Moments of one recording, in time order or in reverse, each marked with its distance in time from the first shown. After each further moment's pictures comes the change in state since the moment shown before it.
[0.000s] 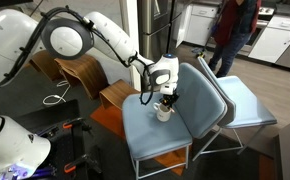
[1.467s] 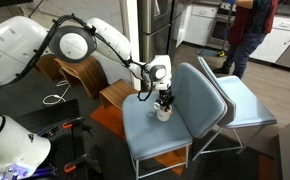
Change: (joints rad) arm 0.066 0.090 -0.012 0.113 -0.278 -0.163 0.241
